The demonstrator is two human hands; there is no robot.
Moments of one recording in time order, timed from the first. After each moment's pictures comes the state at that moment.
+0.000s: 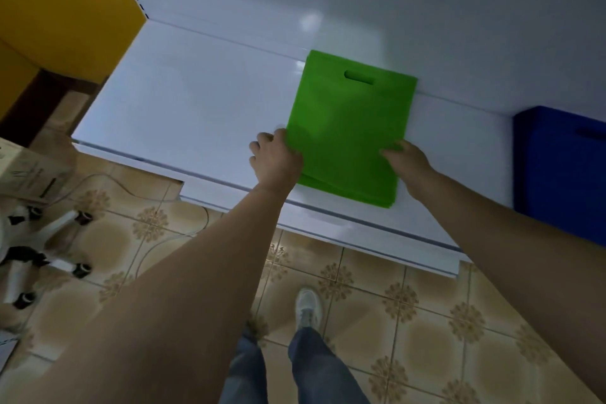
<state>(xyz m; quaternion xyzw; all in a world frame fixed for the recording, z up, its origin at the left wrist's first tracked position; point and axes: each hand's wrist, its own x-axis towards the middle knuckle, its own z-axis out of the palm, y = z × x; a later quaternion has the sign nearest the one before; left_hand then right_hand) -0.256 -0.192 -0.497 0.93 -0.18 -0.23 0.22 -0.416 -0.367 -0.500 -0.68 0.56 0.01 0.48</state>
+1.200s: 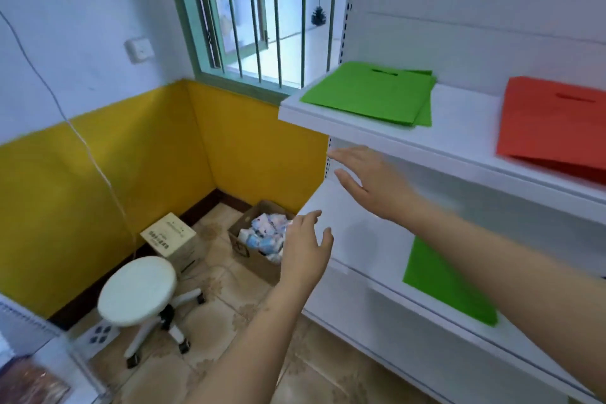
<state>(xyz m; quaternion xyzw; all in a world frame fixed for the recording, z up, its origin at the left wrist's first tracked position) -0.226 0.163 -0.230 0.87 -0.23 -0.02 0.44 -0.246 -0.006 -0.122 -0.97 -0.07 -0.21 0.11</state>
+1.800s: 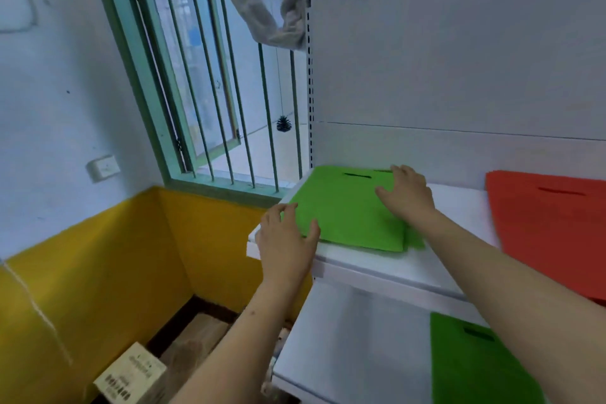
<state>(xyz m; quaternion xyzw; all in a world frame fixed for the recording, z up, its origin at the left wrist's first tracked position) -0.043 0.046 -0.083 0.88 -0.27 0.20 0.34 -0.104 -0.200 -0.048 -0.90 0.34 -0.21 0.14</state>
